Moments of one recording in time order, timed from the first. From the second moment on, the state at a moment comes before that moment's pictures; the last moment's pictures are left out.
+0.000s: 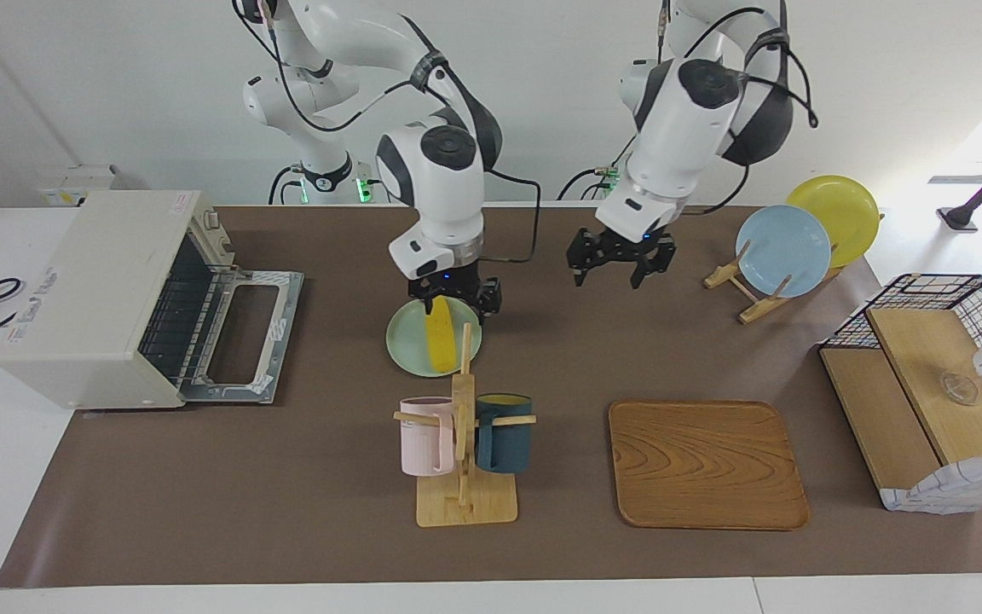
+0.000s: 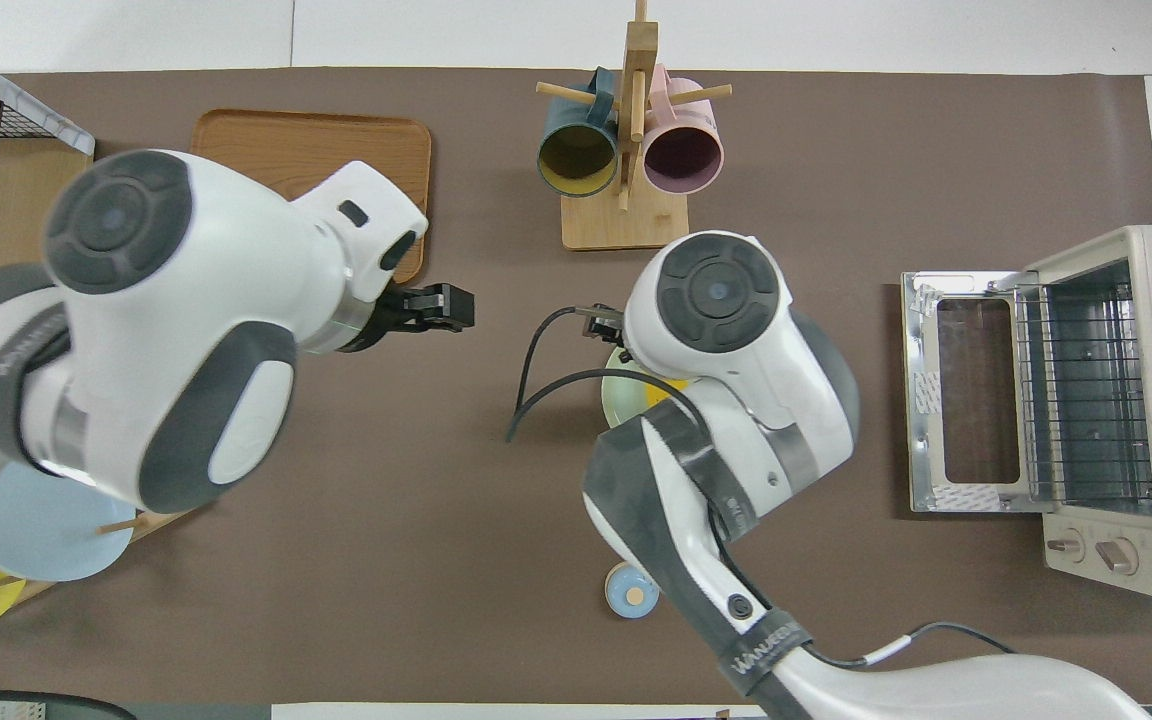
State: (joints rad) left arm -0.35 0.02 -0.04 -1.78 -0.12 1.87 -0.29; right arm 0.64 0.34 -0.05 -1.72 -0.09 2.08 0.90
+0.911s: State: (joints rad) left arm -0.14 -0.16 -0.02 -1.71 -0.06 1.52 -0.11; right arm 0.66 0.47 -0.05 -1.76 -0.14 2.20 0.94
